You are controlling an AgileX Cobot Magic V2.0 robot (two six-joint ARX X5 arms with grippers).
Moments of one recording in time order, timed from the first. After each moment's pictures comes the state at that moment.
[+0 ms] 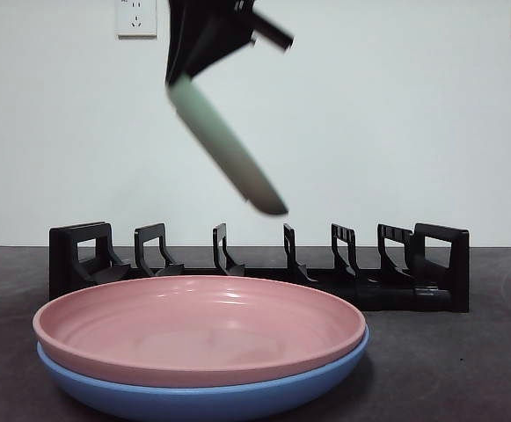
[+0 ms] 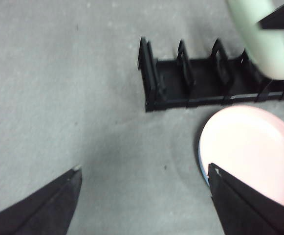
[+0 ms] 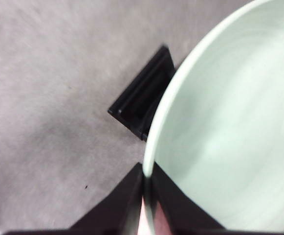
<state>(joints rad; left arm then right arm) -0.55 0.57 1.10 -1.20 -0.26 -0.33 0.79 1.82 1.84 -0.83 -0.14 0.24</state>
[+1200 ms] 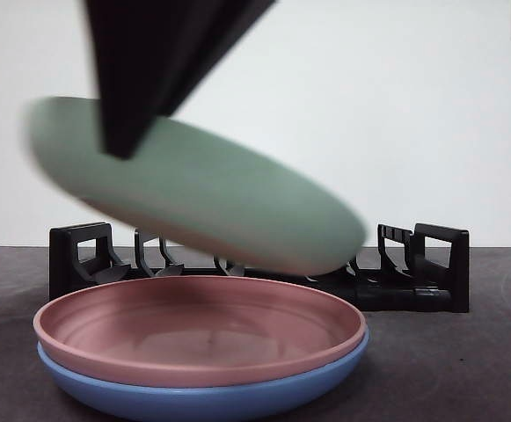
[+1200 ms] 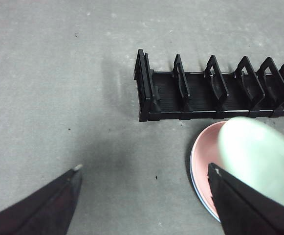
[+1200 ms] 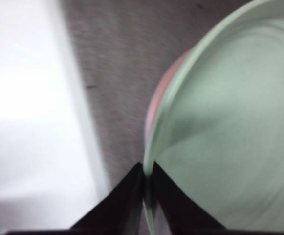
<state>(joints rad) -0.55 0.57 1.10 -1.17 -0.26 -0.39 1.37 1.54 1.27 -0.87 0.18 0.00</state>
